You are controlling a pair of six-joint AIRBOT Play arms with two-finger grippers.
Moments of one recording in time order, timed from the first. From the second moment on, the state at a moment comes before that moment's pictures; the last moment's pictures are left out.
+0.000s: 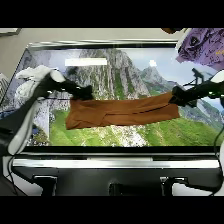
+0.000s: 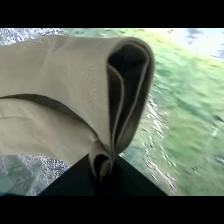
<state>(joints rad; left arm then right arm) -0.27 -1.83 1.67 0.99 -1.13 -1.70 -0.26 -1.47 1.45 -1.14 1.41 1.56</state>
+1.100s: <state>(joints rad) -0.73 -2.22 1.88 0.43 -0.68 -1.83 -0.26 -1.23 1.51 -1.29 1.48 1.65</state>
